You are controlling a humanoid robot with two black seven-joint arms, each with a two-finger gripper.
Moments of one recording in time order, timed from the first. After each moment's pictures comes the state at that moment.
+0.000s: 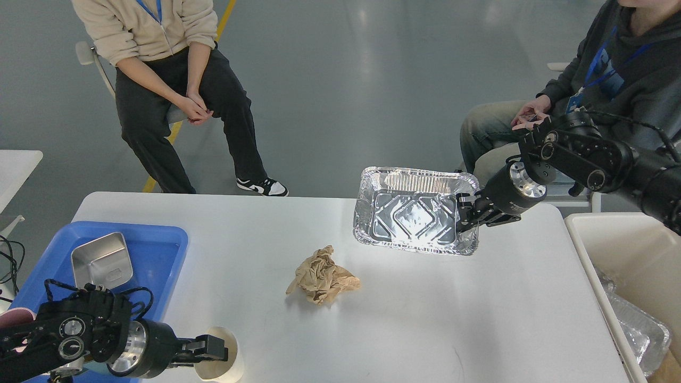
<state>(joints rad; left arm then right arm) -0.55 0.81 -0.26 -1.67 1.00 -0.45 0.44 1.28 -0.33 -0.21 0.64 -0.79 0.96 0.05</state>
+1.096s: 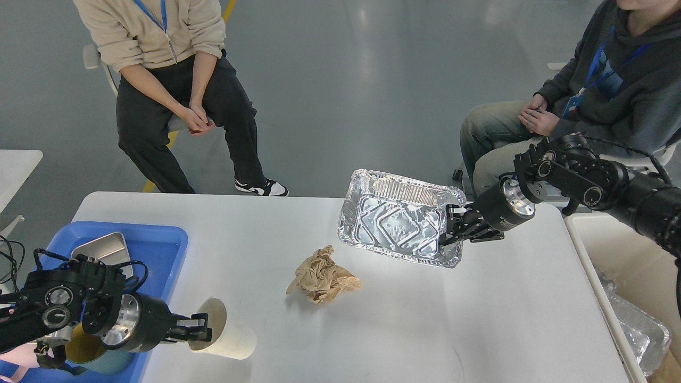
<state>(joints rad) -0.71 0.90 -0.28 -1.71 0.87 -0.54 0.47 1.19 -0.33 -0.13 0.64 -0.76 0.96 0.12</state>
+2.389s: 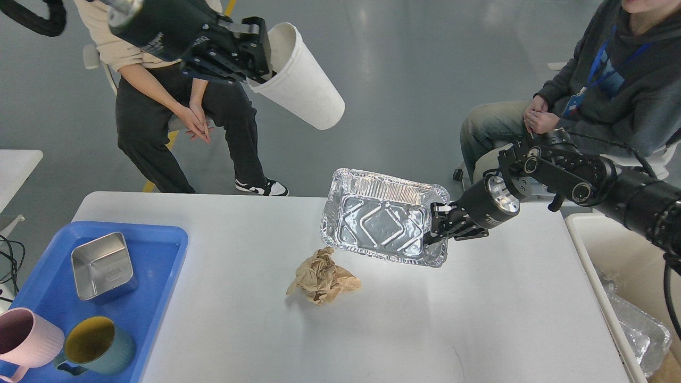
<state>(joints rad) -1.84 0.50 0.02 -1.10 0.22 -0.96 0.53 1.22 -0.30 -0.13 0.68 -0.75 0.96 0.12</state>
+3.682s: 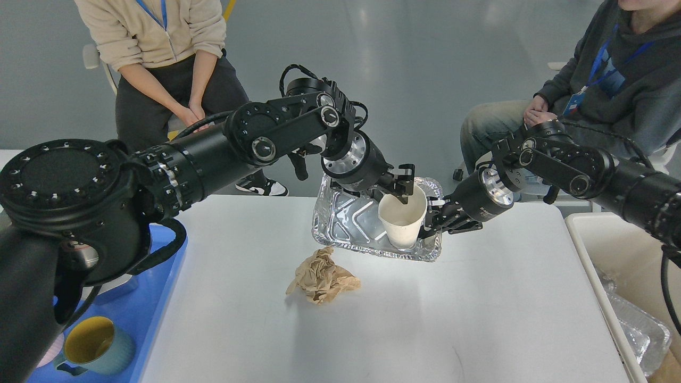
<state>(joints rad) -1.53 -0.19 -0.05 -0.58 0.51 -0.79 0.45 1.25 -0.30 -0.13 0.70 -0.75 0.96 0.12</state>
